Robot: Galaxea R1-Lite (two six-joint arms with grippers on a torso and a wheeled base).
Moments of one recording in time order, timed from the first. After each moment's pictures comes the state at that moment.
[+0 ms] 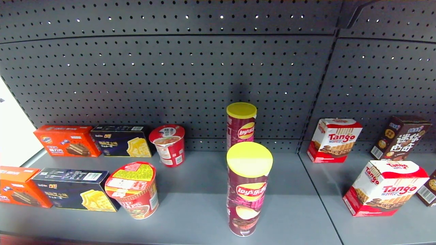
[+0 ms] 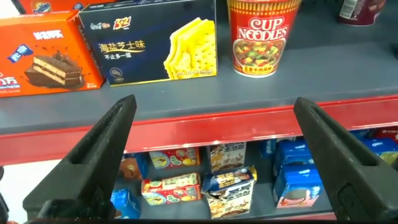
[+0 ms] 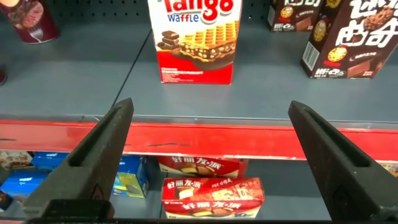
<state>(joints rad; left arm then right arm) -0.01 0.01 0.00 0.00 -0.09 0.05 0.00 0.00 0.00 0.00 0.02 0.00</state>
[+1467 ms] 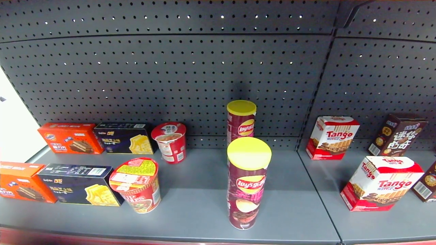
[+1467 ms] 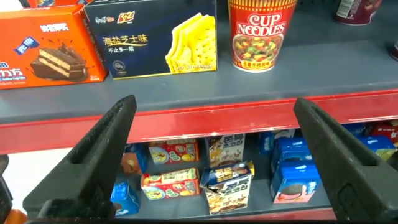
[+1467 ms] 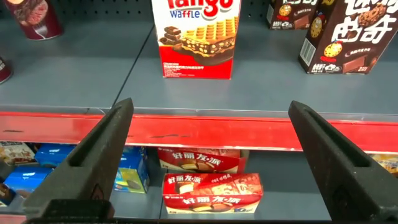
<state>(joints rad) -0.01 0.01 0.00 0.00 -0.08 0.04 0.00 0.00 0.00 0.00 0.02 0.00</state>
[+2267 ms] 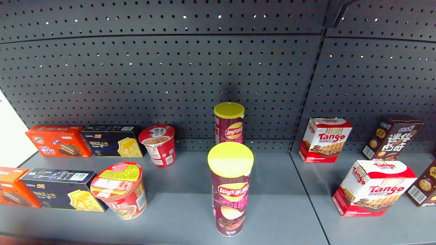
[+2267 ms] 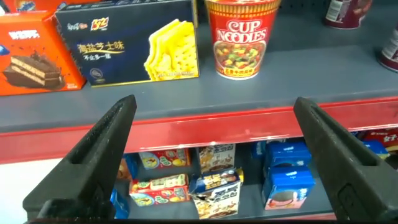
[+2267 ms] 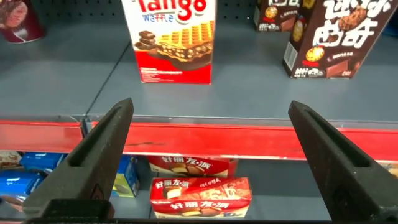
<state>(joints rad) -0.01 0.01 0.00 0.00 -0.08 0.04 0.00 0.00 0.00 0.00 0.02 0.00</state>
